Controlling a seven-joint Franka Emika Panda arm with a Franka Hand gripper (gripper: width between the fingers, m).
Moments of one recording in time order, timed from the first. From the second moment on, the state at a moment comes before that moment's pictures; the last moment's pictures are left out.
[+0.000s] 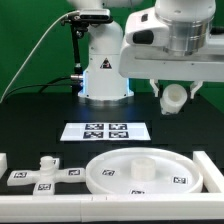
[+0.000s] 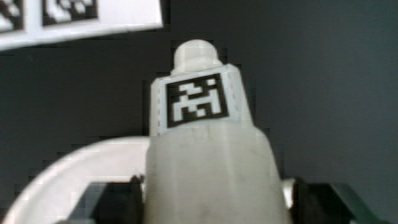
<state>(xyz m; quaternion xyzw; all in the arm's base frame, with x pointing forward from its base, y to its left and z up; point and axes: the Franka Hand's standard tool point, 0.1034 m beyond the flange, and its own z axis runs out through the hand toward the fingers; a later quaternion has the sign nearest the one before) 0.499 0.110 0.123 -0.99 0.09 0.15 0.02</state>
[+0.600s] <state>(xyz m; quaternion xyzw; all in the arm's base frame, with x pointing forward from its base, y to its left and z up) 0.538 0.079 0.133 -0.99 0.09 -0.08 0.08</state>
